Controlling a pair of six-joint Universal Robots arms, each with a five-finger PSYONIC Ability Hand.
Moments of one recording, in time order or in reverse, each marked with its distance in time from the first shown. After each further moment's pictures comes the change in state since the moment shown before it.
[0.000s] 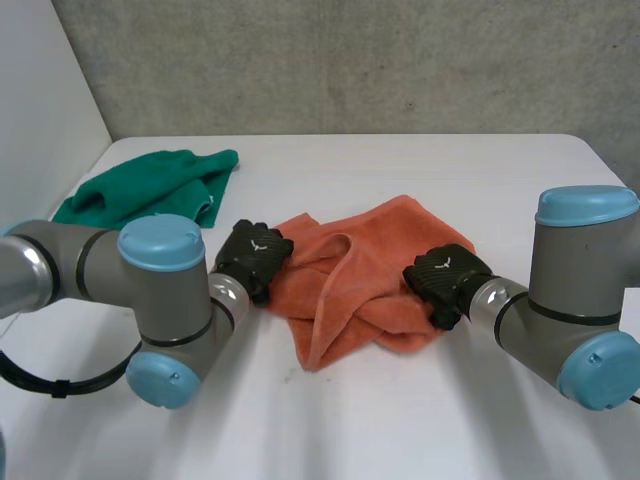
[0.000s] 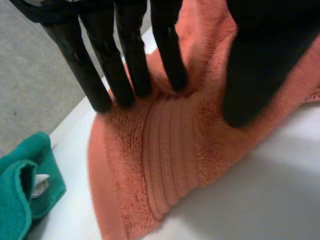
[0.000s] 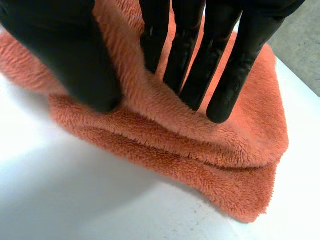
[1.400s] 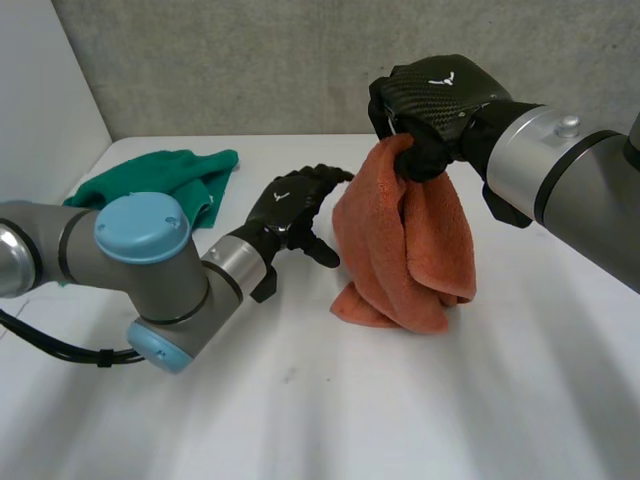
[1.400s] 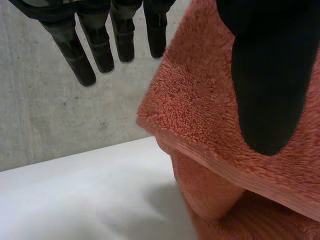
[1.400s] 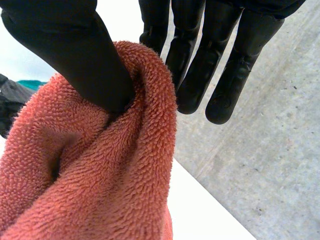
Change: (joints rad) left arm 0.012 0.038 0.038 0.201 0.304 -0.717; right arm 0.108 -0.293 -0.379 0.225 -0.055 0.298; left_hand -0.240 -0.213 -0.212 -0.218 -0.219; right_hand 0.235 0.300 0.317 0.325 0.320
